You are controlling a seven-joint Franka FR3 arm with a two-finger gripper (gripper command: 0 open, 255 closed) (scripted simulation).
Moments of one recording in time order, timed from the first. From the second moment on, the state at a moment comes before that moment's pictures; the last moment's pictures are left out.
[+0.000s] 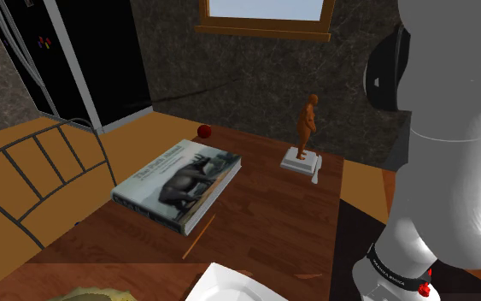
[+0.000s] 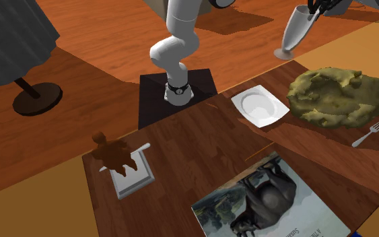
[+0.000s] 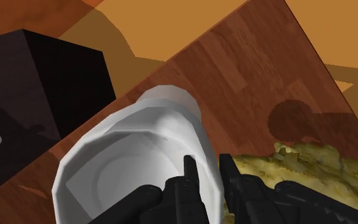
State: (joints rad) arm 0.56 0.34 1.17 -1.41 -0.27 1.56 1.92
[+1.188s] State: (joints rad) arm 0.48 0.32 1.18 -1.67 -0.25 1.80 1.92
